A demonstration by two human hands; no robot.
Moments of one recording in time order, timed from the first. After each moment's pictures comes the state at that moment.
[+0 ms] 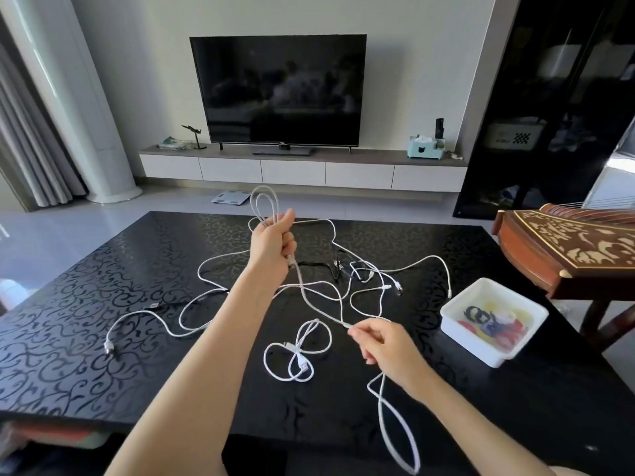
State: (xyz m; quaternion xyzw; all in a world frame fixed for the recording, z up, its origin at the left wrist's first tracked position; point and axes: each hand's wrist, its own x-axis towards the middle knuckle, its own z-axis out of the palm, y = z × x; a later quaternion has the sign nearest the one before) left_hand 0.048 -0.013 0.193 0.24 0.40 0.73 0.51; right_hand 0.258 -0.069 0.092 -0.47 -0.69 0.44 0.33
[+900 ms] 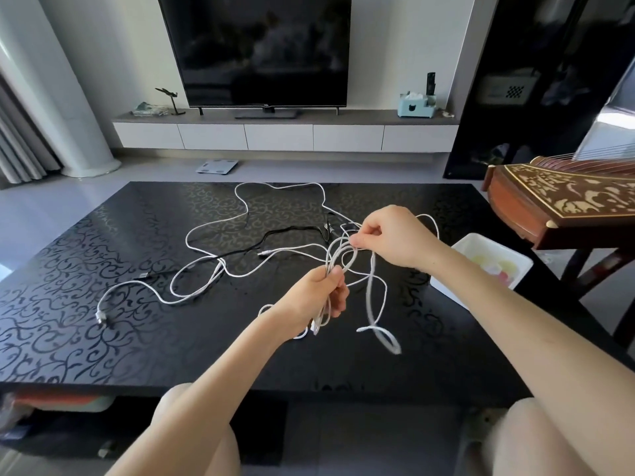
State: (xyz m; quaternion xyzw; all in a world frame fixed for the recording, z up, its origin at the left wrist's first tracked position) left_hand 0.108 -0.091 0.111 0.51 0.49 0.42 0.57; right_hand 0.263 -0.038 0.192 -0.48 -0.83 0.18 0.23
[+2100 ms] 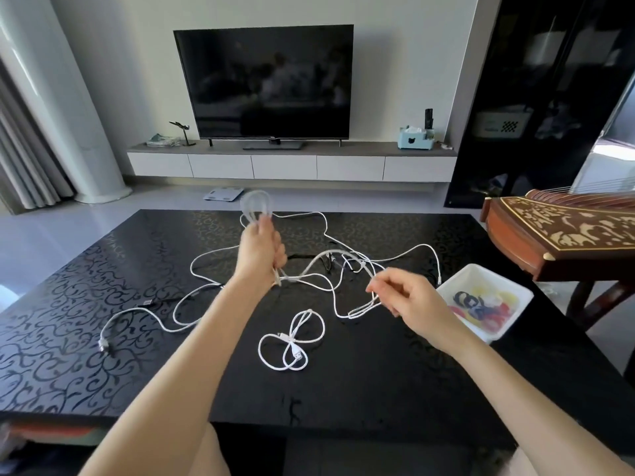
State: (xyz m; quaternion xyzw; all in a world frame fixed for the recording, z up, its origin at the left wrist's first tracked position) left_hand 0.052 -0.035 0.180 0.31 0.48 0.68 0.46; right_hand 0.293 -0.064 0.150 -0.38 -0.74 0.39 0.39
